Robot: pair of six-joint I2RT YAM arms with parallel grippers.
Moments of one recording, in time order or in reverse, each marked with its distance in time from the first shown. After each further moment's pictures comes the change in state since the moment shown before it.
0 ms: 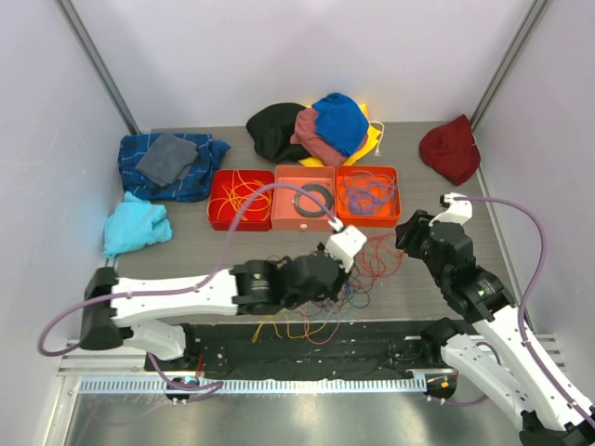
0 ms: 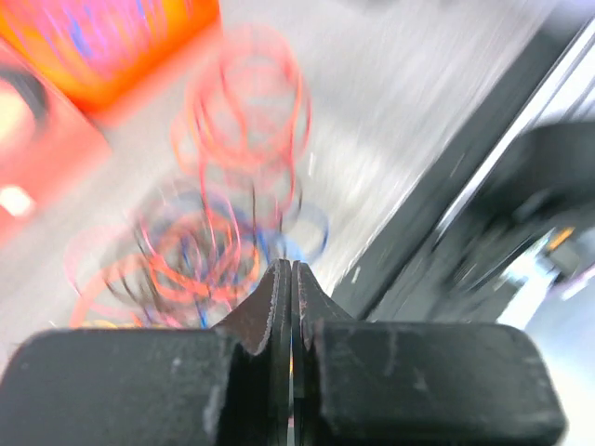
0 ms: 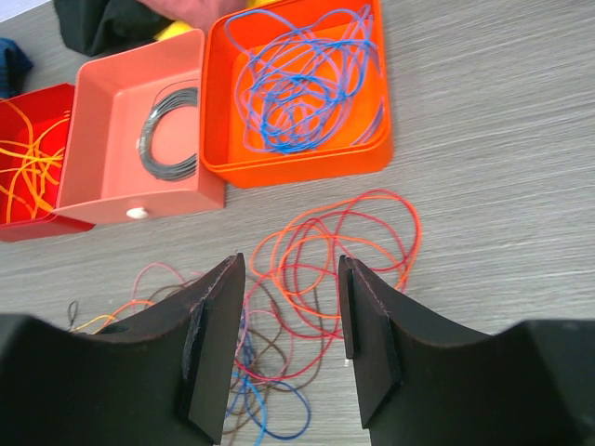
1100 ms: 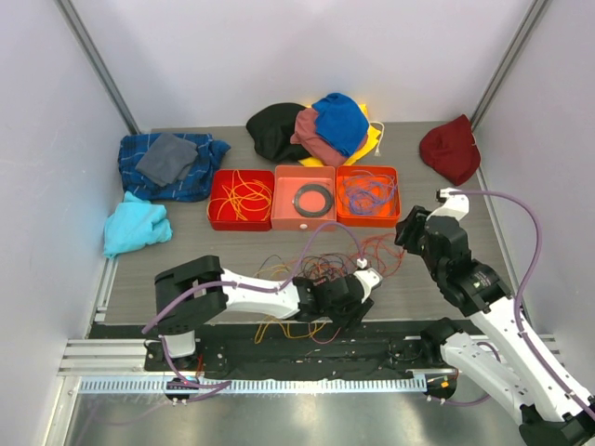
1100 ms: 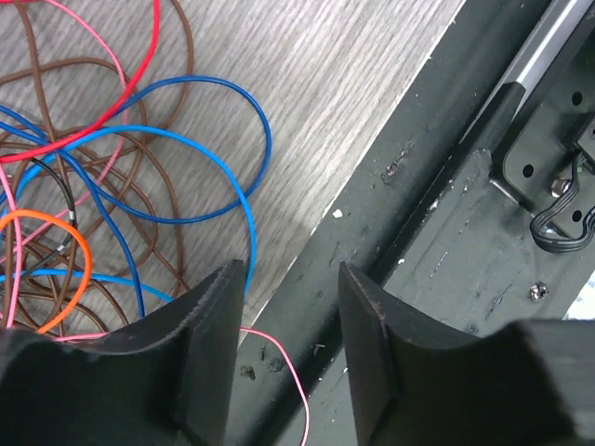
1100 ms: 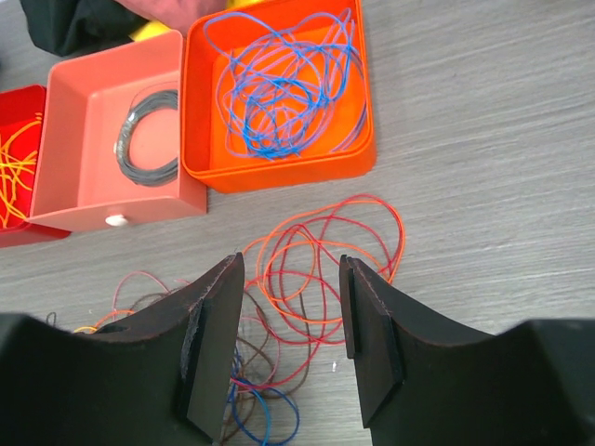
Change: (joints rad) left arm 0.058 0.406 -0.127 0.274 0.354 -0.100; right arm 0.000 0.053 0.036 0.002 0.024 -0.014
